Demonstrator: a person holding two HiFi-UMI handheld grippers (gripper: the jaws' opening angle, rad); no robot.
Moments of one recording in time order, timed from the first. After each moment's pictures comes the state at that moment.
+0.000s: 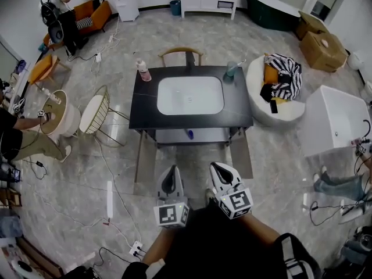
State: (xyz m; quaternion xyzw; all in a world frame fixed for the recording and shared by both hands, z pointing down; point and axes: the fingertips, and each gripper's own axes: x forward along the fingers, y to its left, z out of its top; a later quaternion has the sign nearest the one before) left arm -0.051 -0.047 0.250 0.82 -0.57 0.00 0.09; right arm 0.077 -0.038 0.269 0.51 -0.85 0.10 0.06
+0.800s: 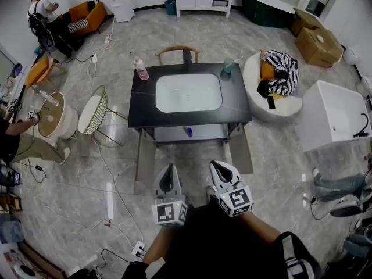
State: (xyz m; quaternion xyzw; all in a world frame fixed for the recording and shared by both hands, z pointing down) left arm -0.067 -0.039 0.254 0.82 -0.56 -0.01 0.09; right arm 0.069 -0.025 0.278 0.52 -0.84 0.10 0.07
